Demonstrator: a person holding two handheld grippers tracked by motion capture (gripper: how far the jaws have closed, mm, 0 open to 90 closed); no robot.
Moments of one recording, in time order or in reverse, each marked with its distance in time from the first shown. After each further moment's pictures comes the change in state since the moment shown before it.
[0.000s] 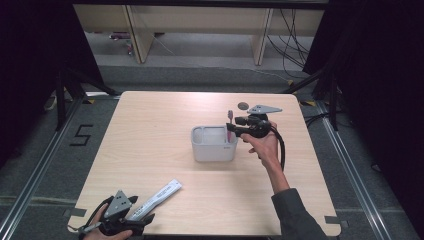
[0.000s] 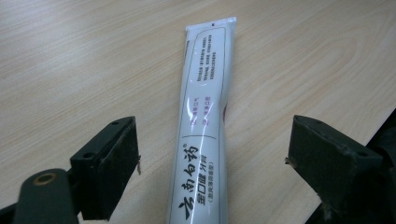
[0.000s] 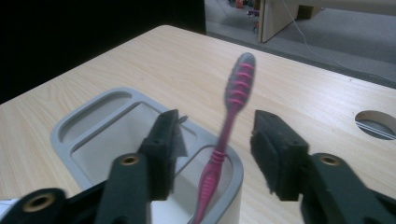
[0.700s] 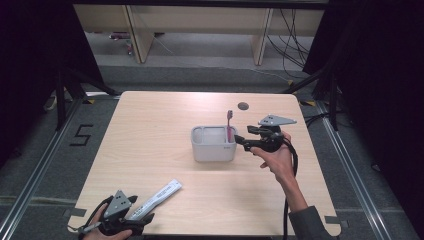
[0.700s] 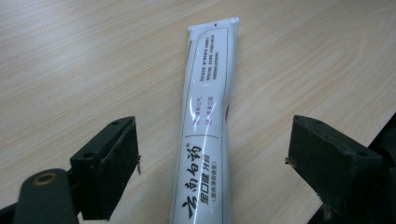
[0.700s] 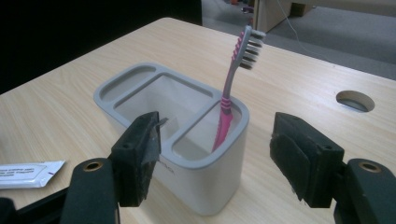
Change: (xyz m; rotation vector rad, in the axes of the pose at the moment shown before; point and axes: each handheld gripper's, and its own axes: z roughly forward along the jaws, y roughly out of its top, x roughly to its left) left arm -0.001 0.000 0.001 -0.029 0.011 -0.025; right arm 0.021 -0.016 -0.049 0.016 -0.035 -0.001
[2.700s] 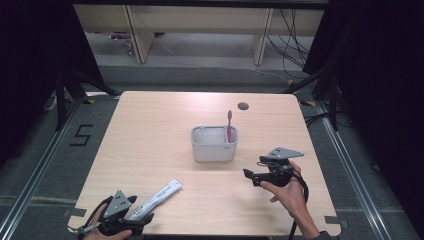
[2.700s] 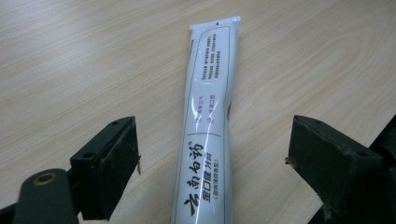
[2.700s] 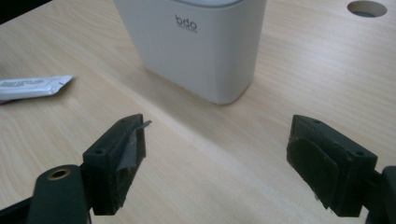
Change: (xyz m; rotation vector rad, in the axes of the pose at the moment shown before) left arm 0.002 0.000 -0.003 0.032 0.006 0.025; right arm 0.022 -0.076 -0.037 0.144 -0.040 0.015
